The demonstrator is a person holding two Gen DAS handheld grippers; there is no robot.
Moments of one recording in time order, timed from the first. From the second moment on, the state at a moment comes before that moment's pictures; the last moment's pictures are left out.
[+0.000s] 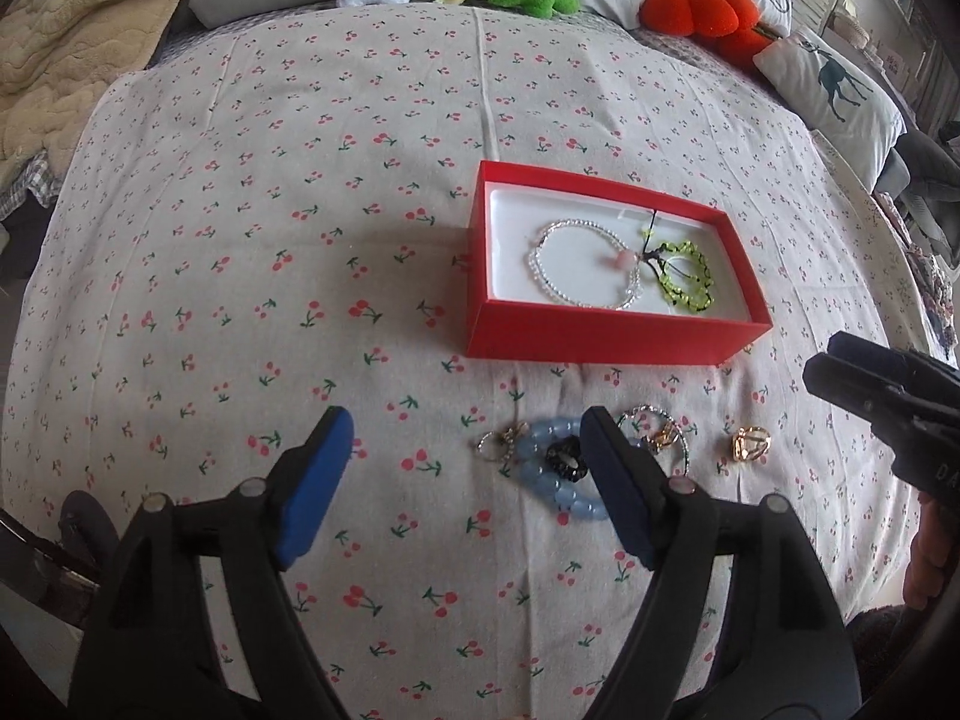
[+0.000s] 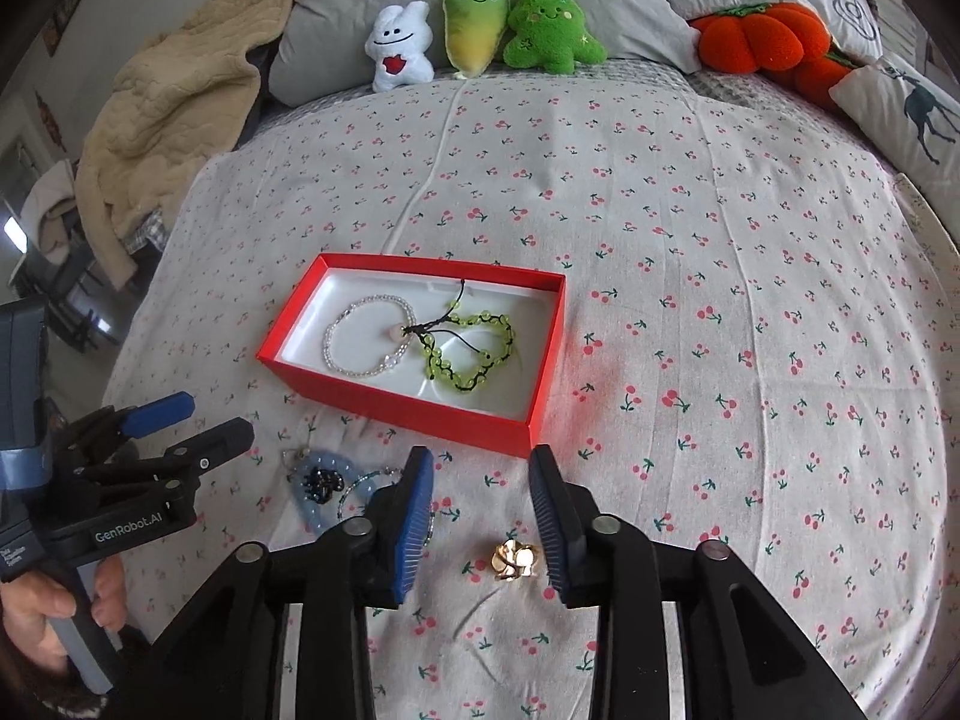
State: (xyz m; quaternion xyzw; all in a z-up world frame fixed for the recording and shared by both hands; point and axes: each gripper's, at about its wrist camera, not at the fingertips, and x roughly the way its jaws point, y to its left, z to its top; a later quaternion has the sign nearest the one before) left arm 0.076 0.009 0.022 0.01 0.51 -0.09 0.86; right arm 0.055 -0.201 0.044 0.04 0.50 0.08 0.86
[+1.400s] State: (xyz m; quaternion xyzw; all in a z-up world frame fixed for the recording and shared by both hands) left arm 0.070 -0.014 -0.034 -0.03 0.58 -0.09 0.81; right arm 0.032 -0.199 -0.001 0.06 0.57 0.08 0.82
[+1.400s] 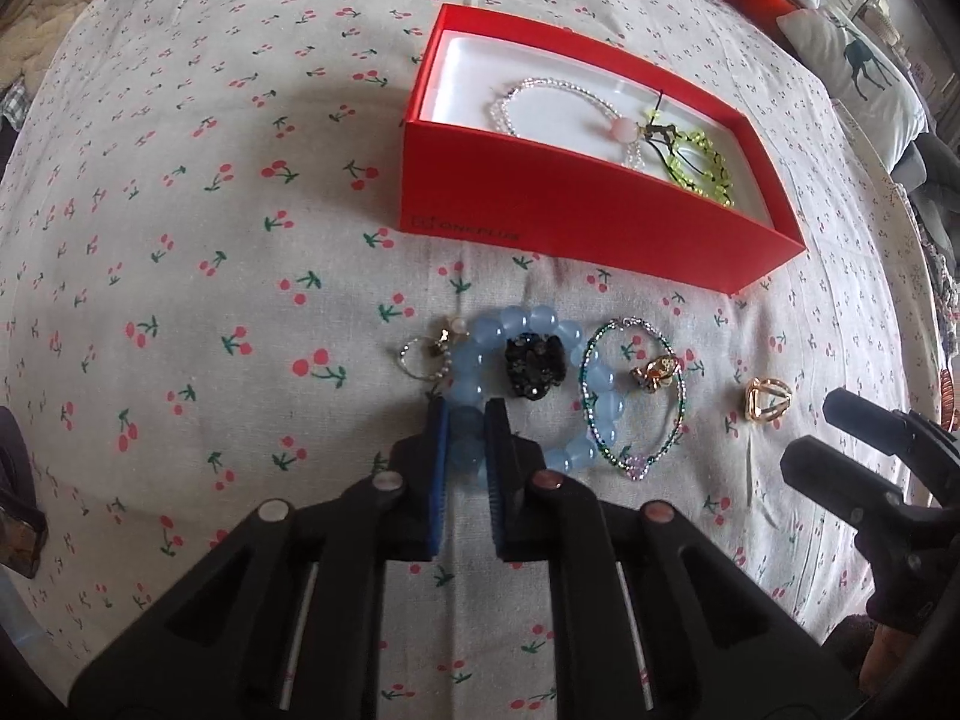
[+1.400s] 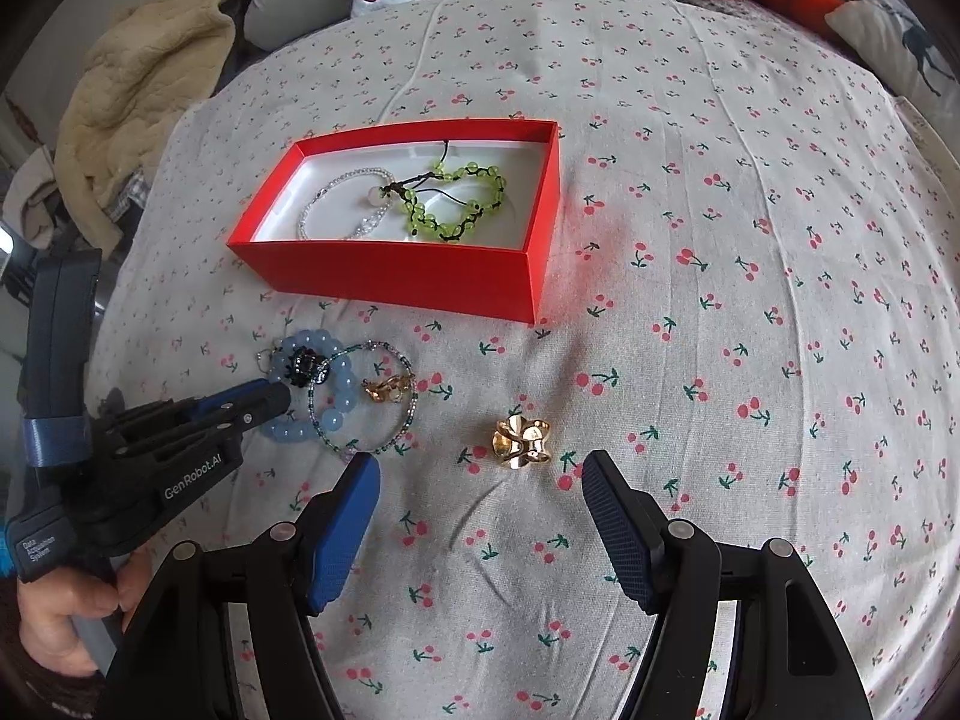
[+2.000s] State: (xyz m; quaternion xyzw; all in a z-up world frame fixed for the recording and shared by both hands) left arm 0.060 0.032 -0.026 -0.04 0.57 -0.08 0.82; right arm 0.056 -0.165 -0.026 0.12 0.60 0.10 0.79
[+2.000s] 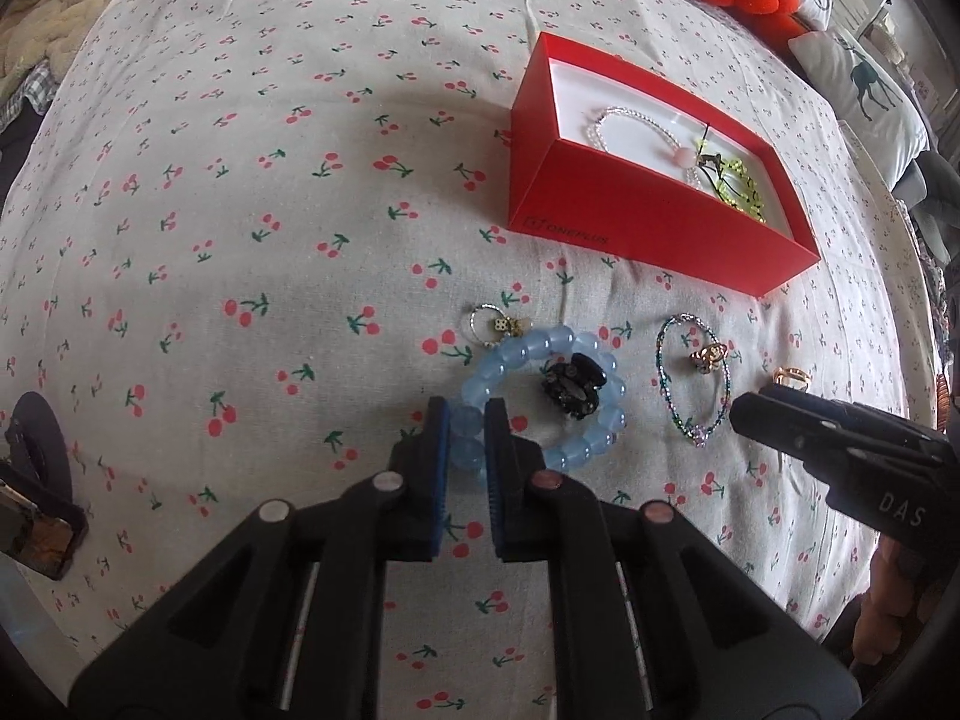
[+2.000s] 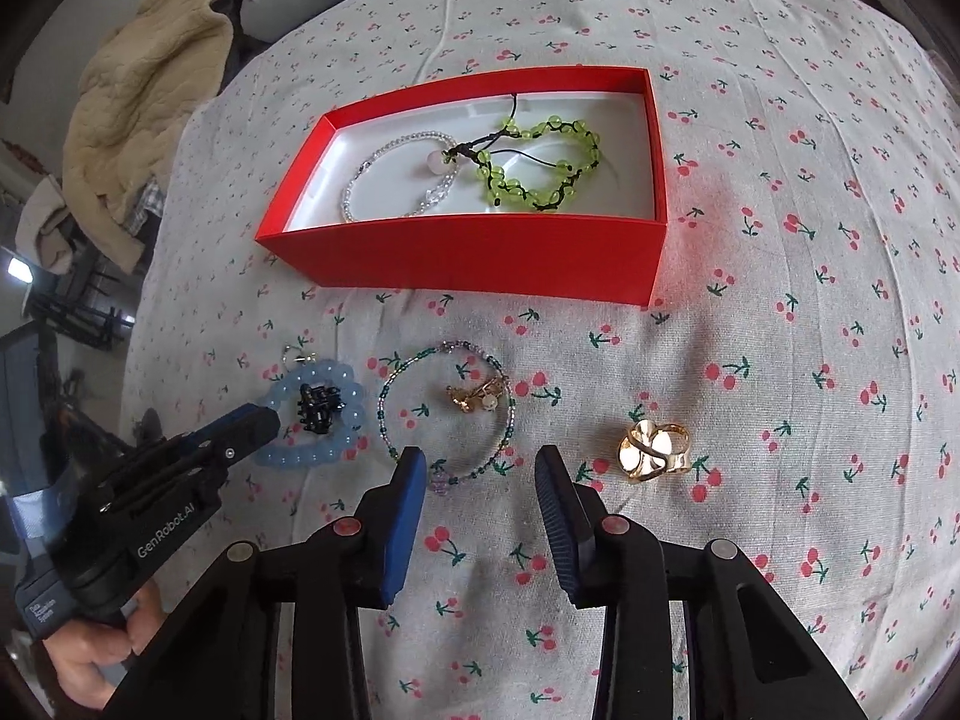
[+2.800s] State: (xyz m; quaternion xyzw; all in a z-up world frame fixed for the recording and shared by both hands) left arm 0.058 0.026 0.011 -0.06 0.53 -0.12 0.84; right arm 0.051 -0.154 -0.010 0.07 0.56 0.07 0.82
